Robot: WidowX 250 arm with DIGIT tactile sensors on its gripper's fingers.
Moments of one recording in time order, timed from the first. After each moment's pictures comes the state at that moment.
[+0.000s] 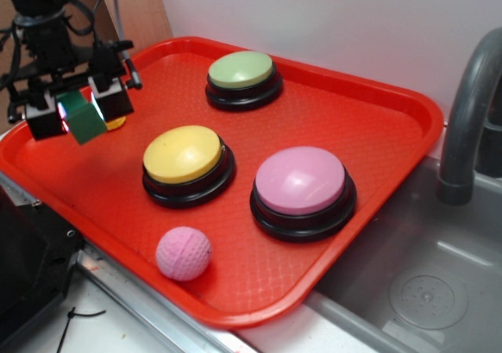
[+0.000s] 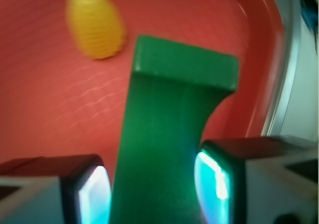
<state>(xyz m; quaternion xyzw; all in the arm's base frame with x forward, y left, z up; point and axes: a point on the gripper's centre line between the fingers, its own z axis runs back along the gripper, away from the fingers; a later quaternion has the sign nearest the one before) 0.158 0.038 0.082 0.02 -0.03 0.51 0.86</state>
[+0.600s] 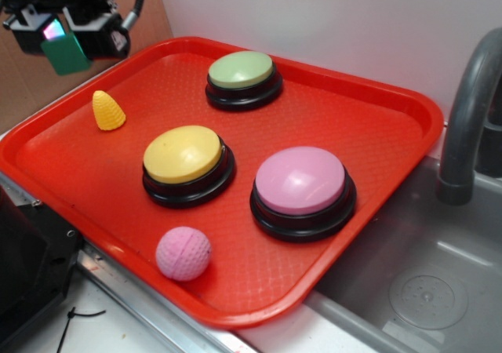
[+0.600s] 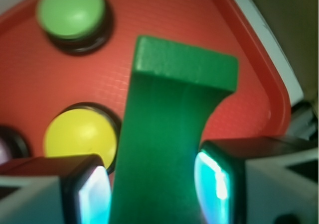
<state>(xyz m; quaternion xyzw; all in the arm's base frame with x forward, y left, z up) 0.161 0.018 0.155 0.00 -0.06 0.22 0.97</state>
